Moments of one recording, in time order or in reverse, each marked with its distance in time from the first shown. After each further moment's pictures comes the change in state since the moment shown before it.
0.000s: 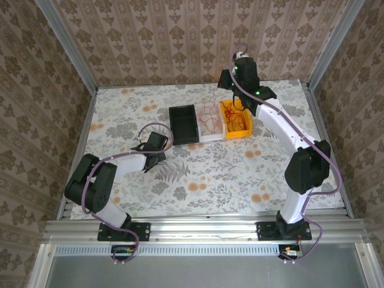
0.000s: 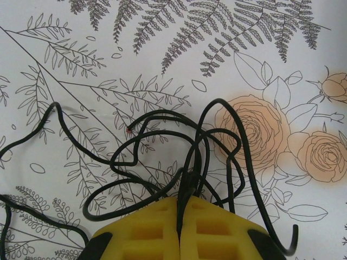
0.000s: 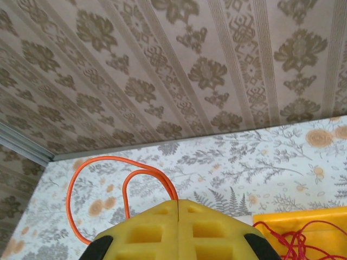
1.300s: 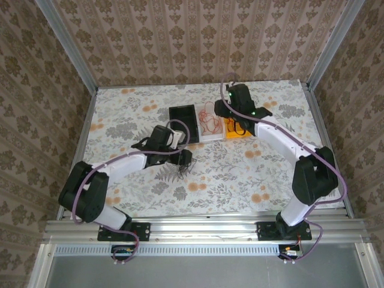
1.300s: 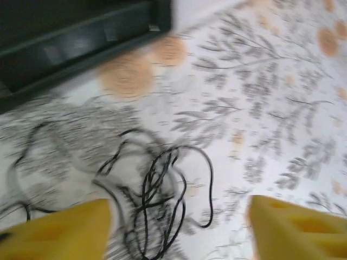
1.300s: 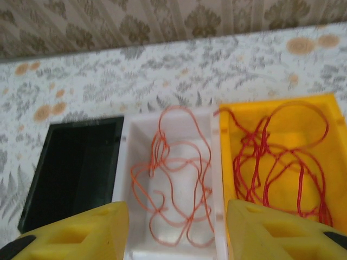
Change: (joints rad) left arm -0.087 -0.077 0.110 -0.053 0.714 0.437; right arm 0.059 -0.156 -0.391 -0.013 0.006 -0.093
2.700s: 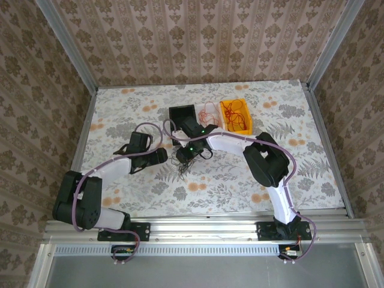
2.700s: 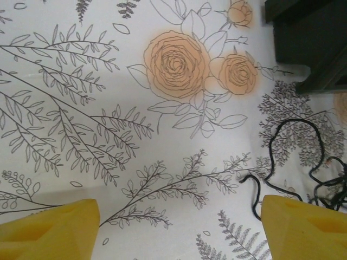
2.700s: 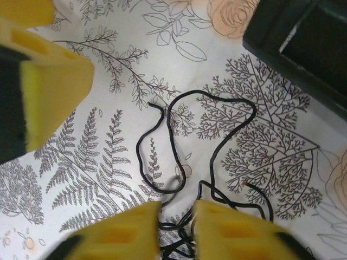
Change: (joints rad) left arm 0.258 -0.108 -0.184 0.003 -0.217 -0.183; right arm 0.323 0.453 0.203 -0.225 -0.402 -0.323
